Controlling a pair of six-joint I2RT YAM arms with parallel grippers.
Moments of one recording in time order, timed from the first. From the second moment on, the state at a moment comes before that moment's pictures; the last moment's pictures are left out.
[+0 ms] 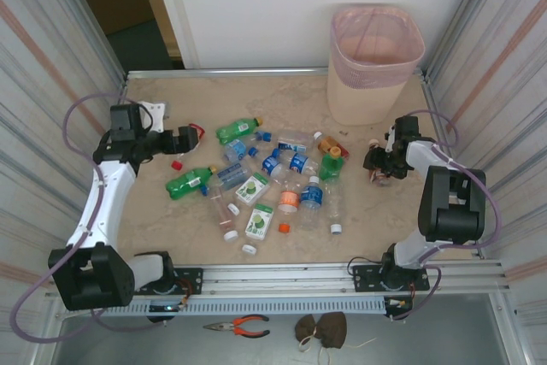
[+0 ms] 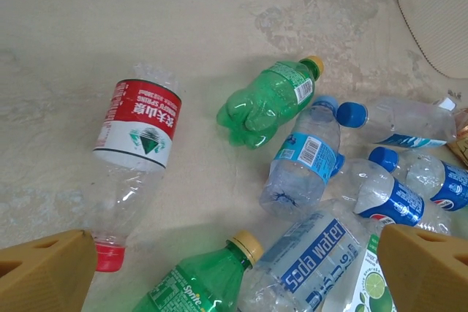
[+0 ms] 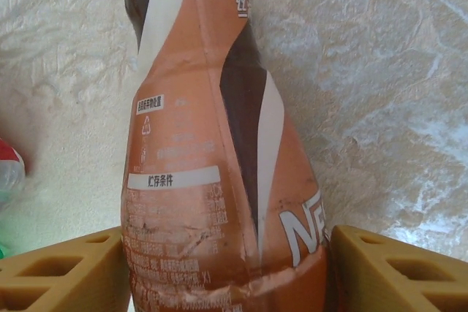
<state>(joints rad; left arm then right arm) 0.07 1.18 1.02 -0.60 0.40 -0.02 -0.11 1.59 0.91 -0.56 -0.13 0.17</state>
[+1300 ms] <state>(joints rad) 0.07 1.12 0.98 -0.57 0.38 0.00 -0.04 1.45 1.70 -0.90 -0.11 0.18</state>
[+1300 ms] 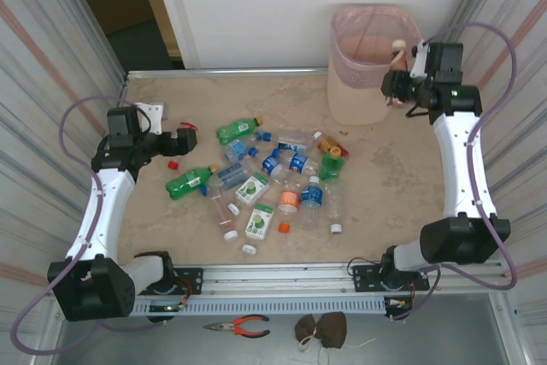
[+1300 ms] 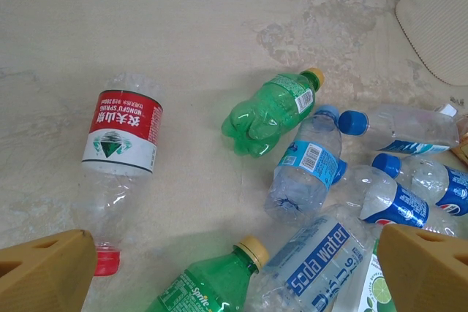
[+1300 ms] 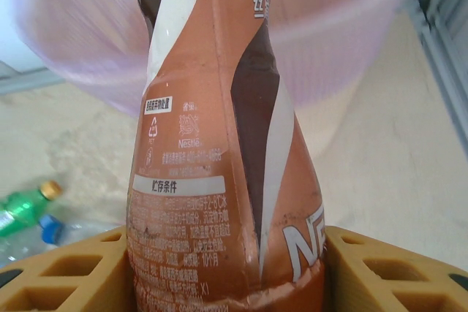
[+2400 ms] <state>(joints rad) 0.07 1.12 0.97 -0.55 0.37 0.00 0.03 2.27 2.49 -0.83 -0.21 0.12</state>
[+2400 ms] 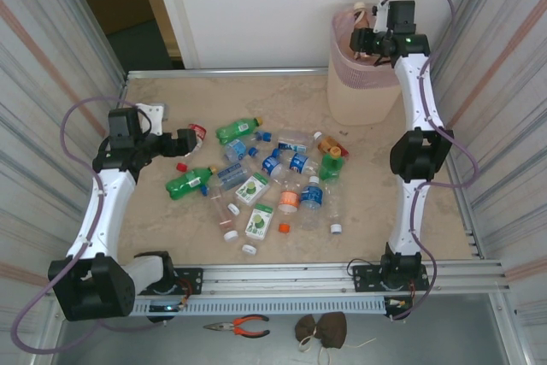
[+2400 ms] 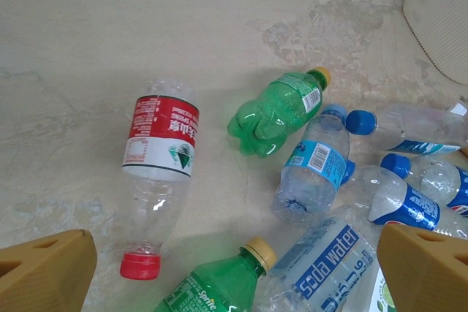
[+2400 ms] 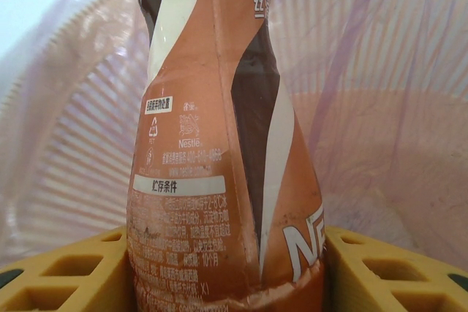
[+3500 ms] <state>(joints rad) 0.07 1.12 0.97 -0.55 0.36 0.02 0.06 2.40 2.58 -1.17 -0.13 0.02</state>
